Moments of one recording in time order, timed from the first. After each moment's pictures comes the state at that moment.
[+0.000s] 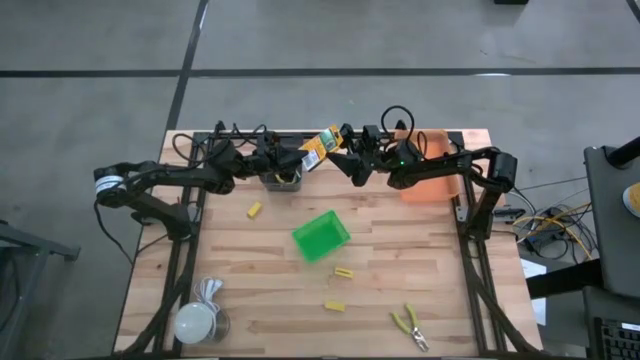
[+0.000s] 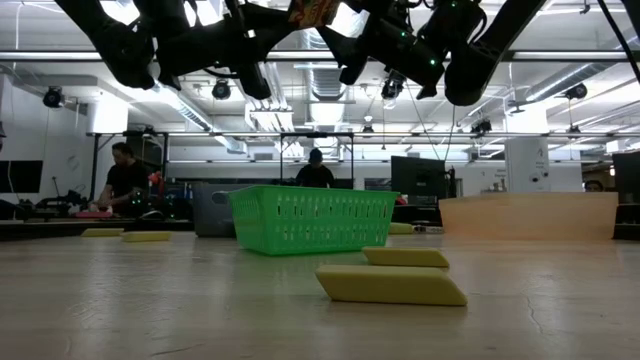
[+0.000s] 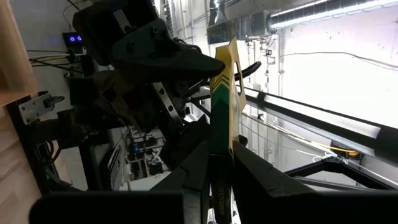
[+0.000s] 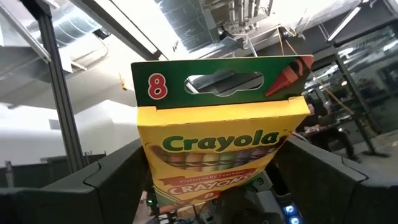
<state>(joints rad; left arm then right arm) 0.39 1.35 0.62 1.16 0.34 -1.60 -0.35 1.78 0.91 1.47 -0.33 0.65</state>
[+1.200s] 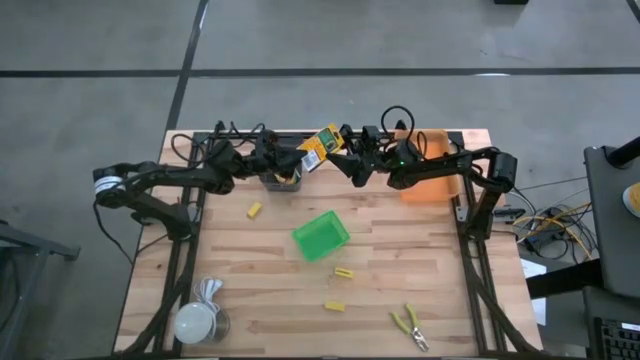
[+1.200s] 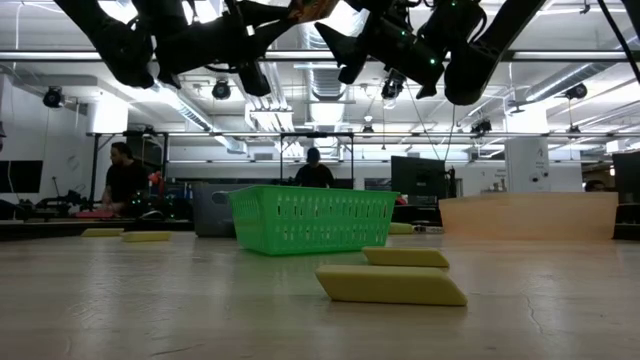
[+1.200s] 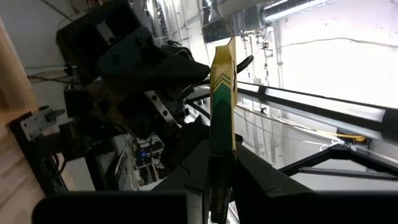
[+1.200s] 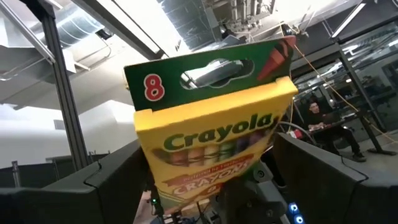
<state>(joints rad) 0.40 1.34 0.62 1.17 0.34 -1.51 -0.35 1.78 0.92 1.47 -0.34 0.65</state>
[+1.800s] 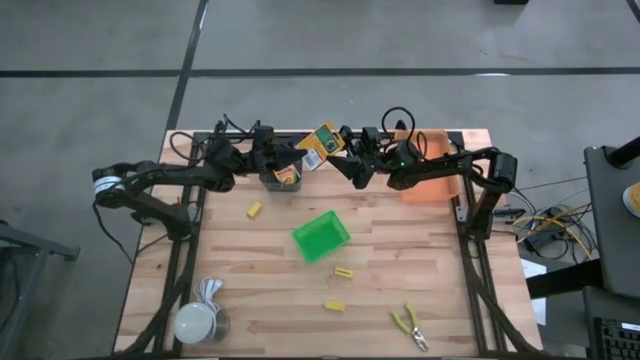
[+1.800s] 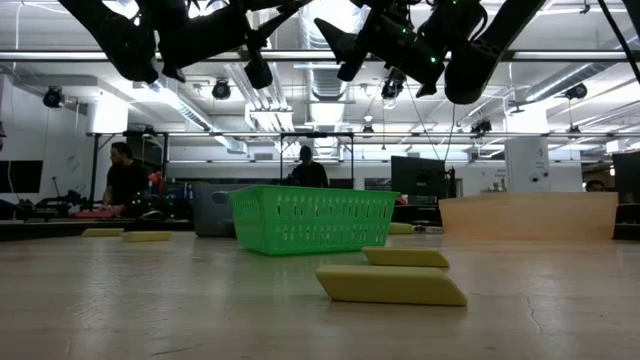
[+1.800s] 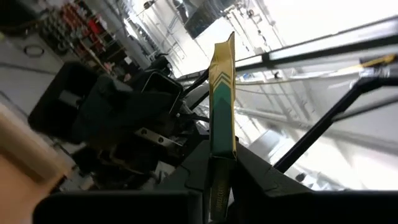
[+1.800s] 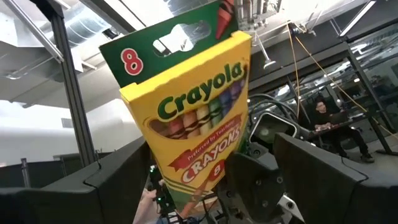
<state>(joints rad) 0.40 1.34 0.66 1.17 0.39 -1.08 -0.35 1.78 0.92 1.47 -0.35 0.65</state>
